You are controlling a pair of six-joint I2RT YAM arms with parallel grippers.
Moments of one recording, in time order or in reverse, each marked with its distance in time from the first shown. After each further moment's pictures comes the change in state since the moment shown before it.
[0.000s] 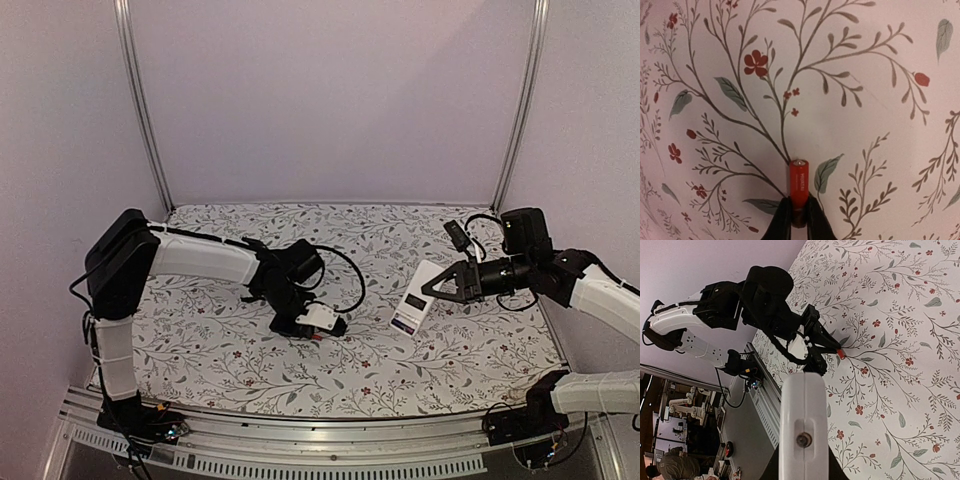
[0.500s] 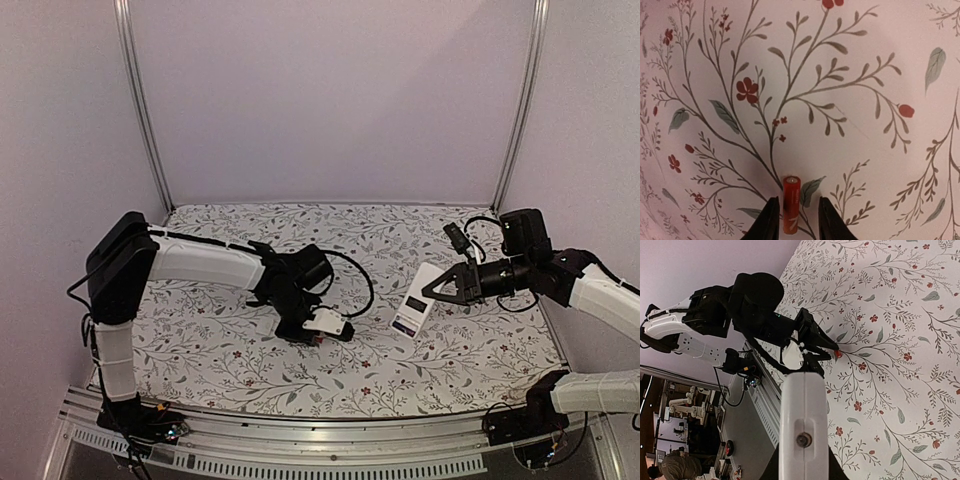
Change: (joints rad) left arm -0.062 -0.007 0.013 -0.028 -0.043 -0.101; right arm -0.004 0.008 0.000 -0.023 -0.001 -0.005
